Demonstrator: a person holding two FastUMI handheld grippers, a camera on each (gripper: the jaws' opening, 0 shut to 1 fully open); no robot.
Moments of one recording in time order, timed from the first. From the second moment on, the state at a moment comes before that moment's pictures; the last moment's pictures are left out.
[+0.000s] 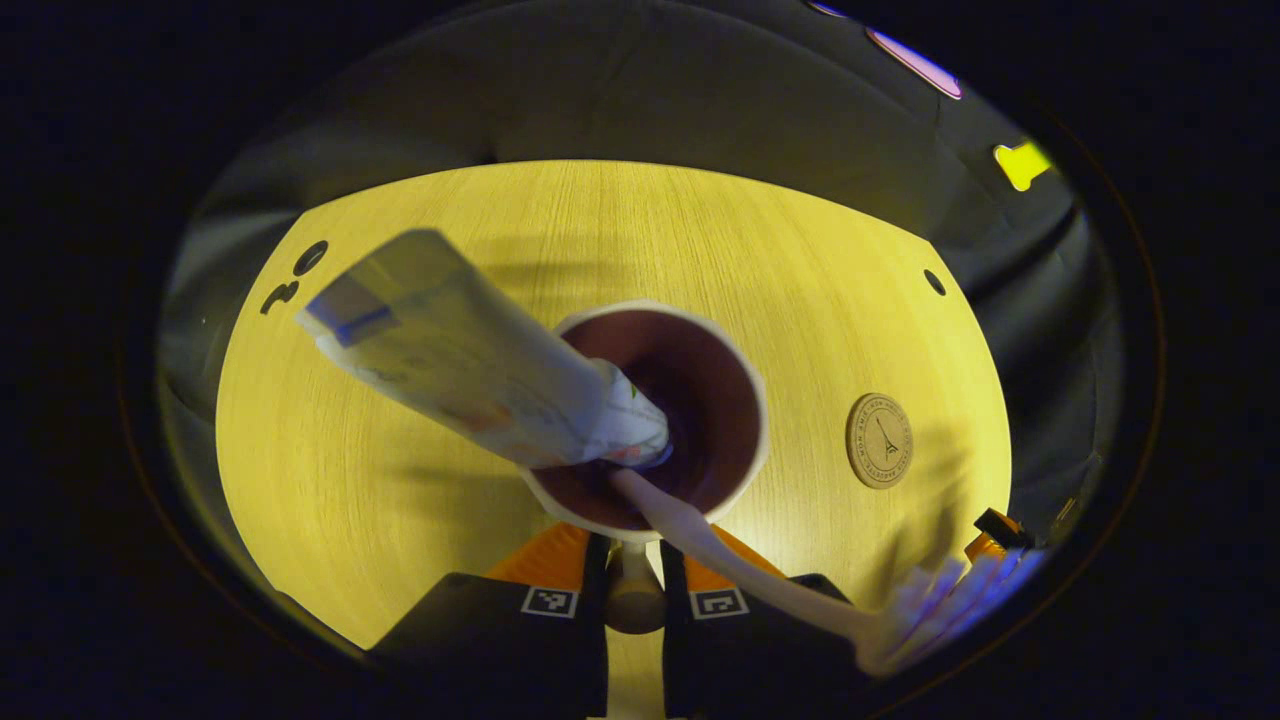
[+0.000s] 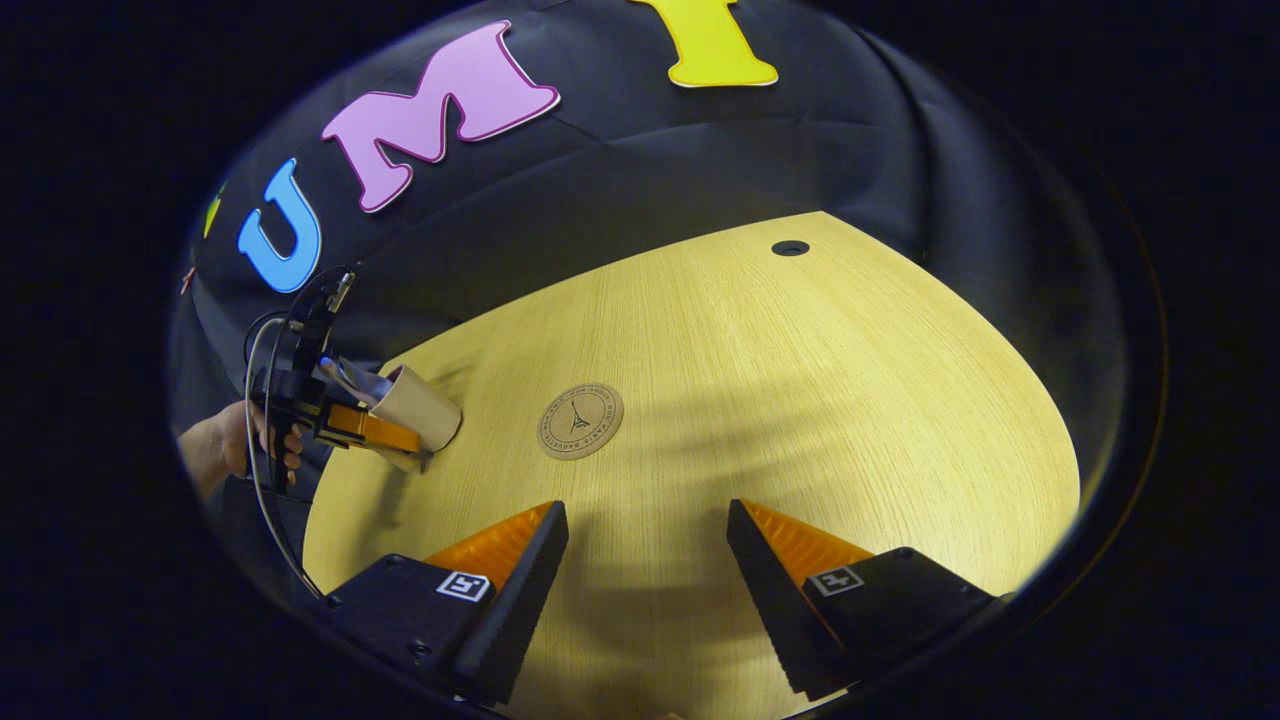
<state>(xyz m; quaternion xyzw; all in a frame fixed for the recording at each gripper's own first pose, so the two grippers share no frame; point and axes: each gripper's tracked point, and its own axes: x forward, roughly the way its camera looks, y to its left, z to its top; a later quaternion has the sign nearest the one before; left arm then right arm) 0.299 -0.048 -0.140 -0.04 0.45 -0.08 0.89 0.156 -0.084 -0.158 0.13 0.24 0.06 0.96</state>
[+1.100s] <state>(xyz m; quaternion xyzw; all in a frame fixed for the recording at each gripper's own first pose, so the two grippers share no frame) 0.285 -0.205 -0.117 0.08 0.43 -0.22 0.87 0.095 -0.195 -0.129 0.16 0.17 -0.08 0.97</state>
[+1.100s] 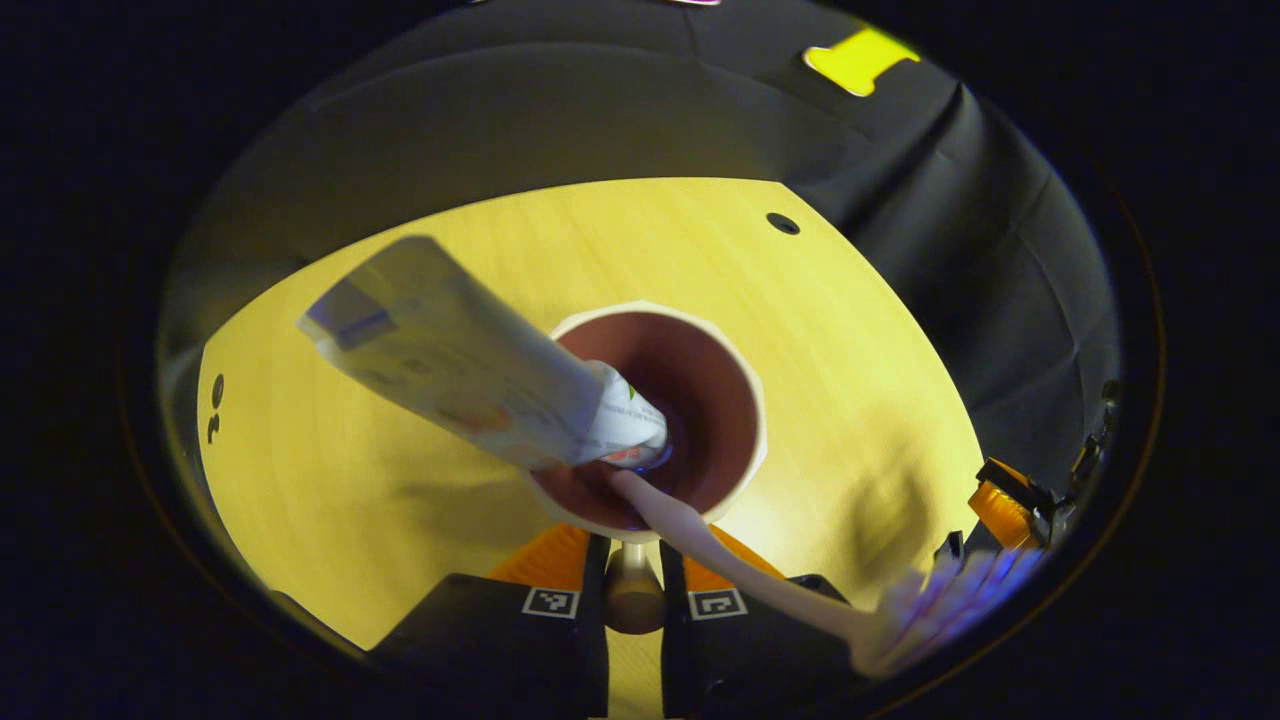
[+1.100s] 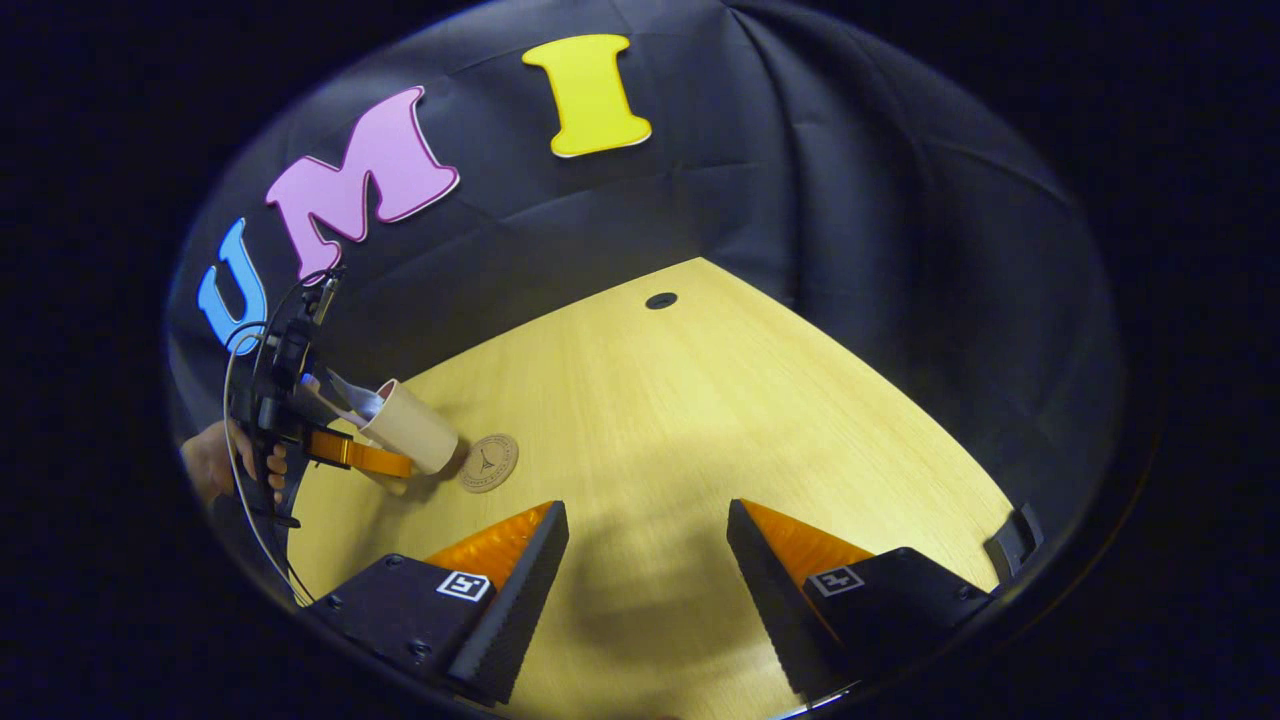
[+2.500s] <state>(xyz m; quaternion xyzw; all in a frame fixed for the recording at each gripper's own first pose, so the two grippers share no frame) 0.245 -0.217 -0.069 0.07 0.37 -0.24 0.90 0.060 -0.192 -0.101 0.16 0.15 -0.08 0.97</state>
